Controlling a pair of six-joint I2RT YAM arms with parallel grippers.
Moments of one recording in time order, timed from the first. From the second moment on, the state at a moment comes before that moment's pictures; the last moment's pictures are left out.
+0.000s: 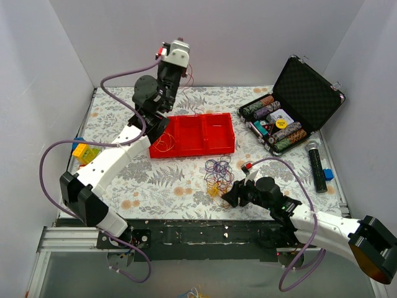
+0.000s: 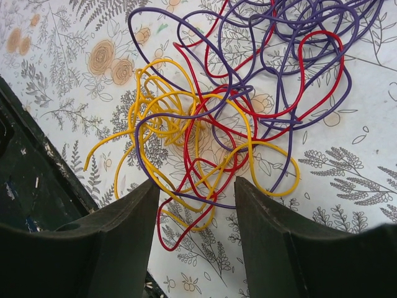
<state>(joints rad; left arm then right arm) -0.67 1.52 1.52 0.51 -0.31 0.46 0.84 0.85 0.08 0.33 -0.12 0.50</state>
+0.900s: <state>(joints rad) -0.67 1.48 1.34 0.53 -0.30 0.46 0.84 0.84 0.08 0.33 -0.12 0.50</state>
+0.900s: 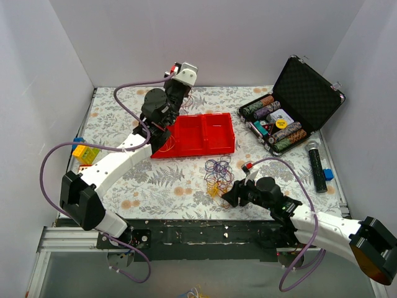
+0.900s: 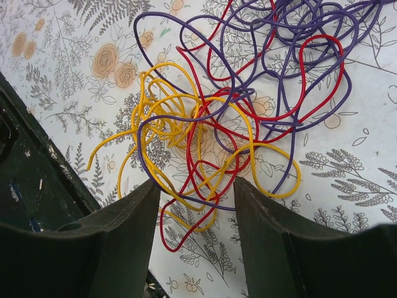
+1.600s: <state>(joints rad) -0.67 1.62 1.33 0.32 -0.39 0.49 0.84 0.83 0.06 0.33 -0.11 0.52</state>
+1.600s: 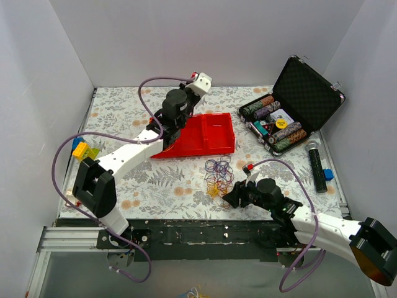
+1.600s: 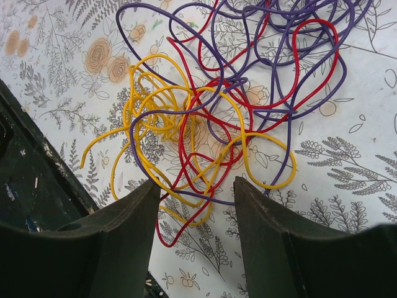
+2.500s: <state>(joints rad) -0.67 1.94 1.38 0.16 -0.41 0.38 0.84 0.81 0.06 0.28 -0.09 0.52</state>
